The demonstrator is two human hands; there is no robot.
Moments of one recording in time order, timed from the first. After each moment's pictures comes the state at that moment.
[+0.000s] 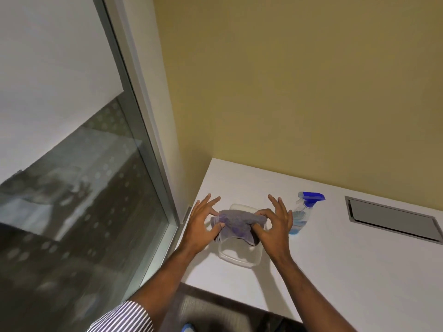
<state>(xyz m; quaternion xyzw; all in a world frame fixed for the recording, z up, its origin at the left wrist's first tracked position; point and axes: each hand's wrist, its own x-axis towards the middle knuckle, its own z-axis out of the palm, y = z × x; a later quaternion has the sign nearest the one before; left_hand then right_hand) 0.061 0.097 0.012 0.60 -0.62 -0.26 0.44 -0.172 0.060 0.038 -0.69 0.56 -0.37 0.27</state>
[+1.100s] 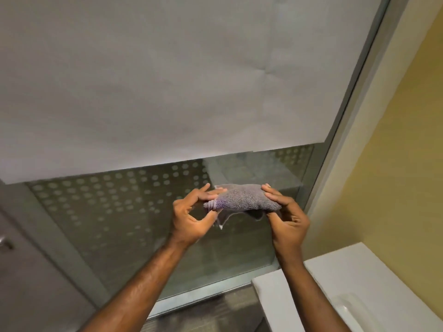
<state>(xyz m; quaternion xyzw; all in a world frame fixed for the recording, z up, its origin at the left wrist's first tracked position) 0.090 0.389 0.225 0.66 -0.36 0.24 0.61 0.002 0.193 0.219 -0.66 -0.02 -0.45 0.60</state>
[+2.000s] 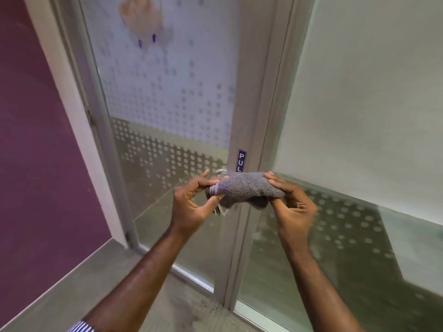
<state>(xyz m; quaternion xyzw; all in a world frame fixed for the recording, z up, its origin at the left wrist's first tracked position) -0.013 0.888 0.276 0.71 -0.10 0.48 0.50 0.074 0.690 0.273 -0.55 -0.32 -0.21 0.74</state>
